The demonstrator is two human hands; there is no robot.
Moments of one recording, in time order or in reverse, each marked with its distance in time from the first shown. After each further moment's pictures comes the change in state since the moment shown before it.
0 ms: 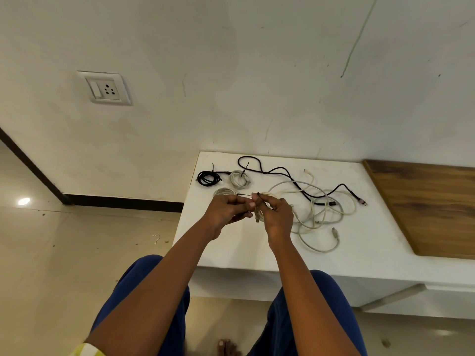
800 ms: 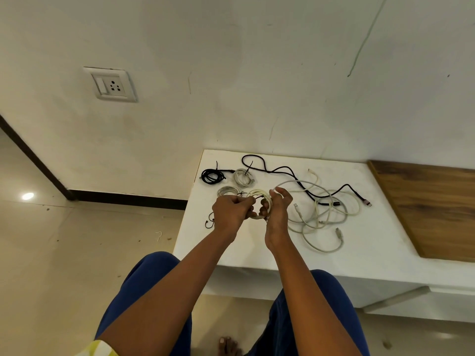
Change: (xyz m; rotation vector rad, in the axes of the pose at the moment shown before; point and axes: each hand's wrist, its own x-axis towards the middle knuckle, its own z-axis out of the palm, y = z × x) left_hand -0.004 -0.005 0.027 0.106 0.471 0.059; right_hand -0.005 -0.006 0.010 0.576 -0.089 0.207
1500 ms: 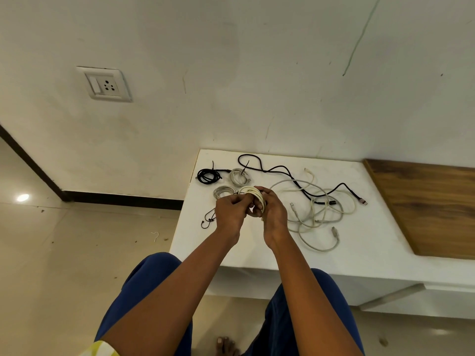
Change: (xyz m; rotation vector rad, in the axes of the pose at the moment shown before) left_hand -0.006 -0.001 0.011 -0.125 -0.033 0.034; right_hand 0.006 -0.003 -0.004 0.014 -0.143 0.025
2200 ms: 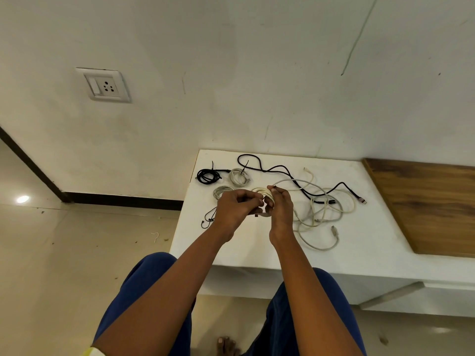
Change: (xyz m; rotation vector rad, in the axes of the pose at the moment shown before) left_hand -0.001 0.010 -0.009 0.016 -0.269 0.044; right_hand 0.003 -0.006 -0.005 0.017 0.199 -0.076
